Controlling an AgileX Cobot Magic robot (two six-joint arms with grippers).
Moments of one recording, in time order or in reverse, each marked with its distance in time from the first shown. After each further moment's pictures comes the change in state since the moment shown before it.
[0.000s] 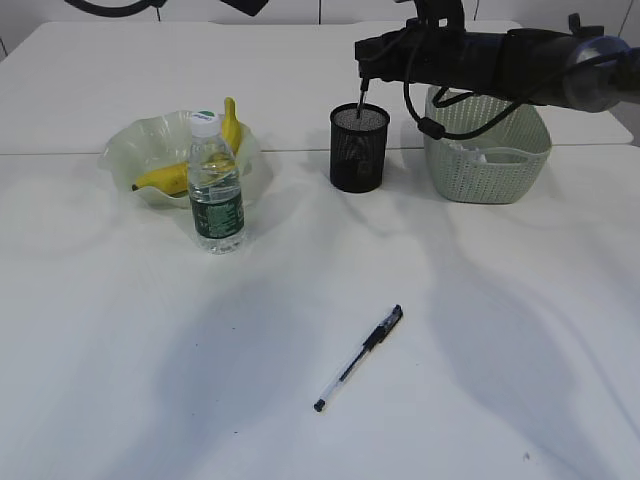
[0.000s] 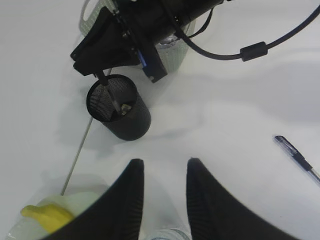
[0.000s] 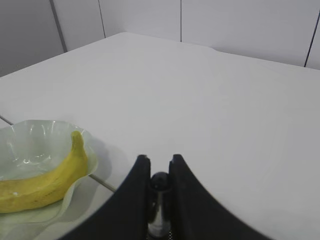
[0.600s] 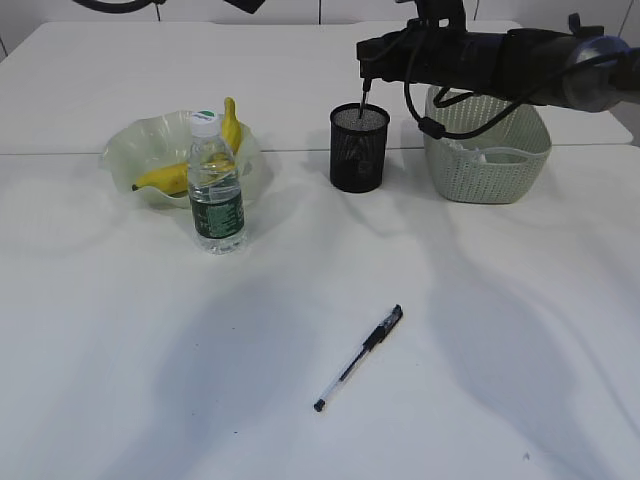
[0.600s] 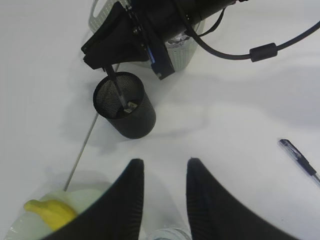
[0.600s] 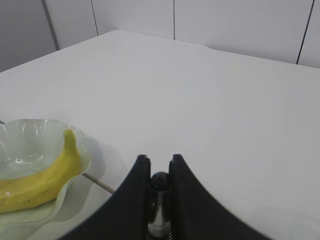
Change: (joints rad) left arm 0.004 0.000 0.000 0.006 -0.014 -0.024; right arm 0.000 0.000 0.000 0.000 -0.016 0.000
